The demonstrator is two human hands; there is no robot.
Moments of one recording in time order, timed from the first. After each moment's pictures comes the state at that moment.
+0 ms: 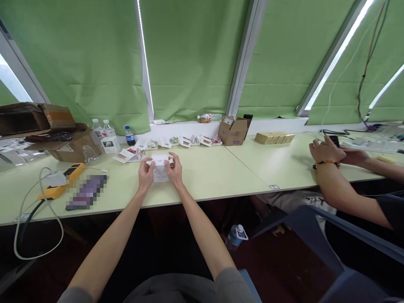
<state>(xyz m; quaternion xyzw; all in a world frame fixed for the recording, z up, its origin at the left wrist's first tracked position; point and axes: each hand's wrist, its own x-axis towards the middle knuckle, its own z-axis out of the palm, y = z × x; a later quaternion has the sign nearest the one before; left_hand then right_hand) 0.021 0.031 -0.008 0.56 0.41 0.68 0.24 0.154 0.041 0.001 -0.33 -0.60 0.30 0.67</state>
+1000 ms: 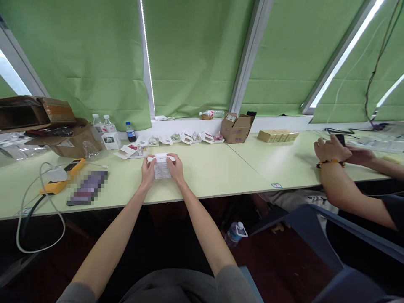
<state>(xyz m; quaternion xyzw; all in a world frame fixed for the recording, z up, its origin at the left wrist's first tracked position) 0.027 0.031 -0.008 0.48 0.39 0.69 0.36 0.153 0.052 -0.002 -0.38 -0.57 0.37 0.63</state>
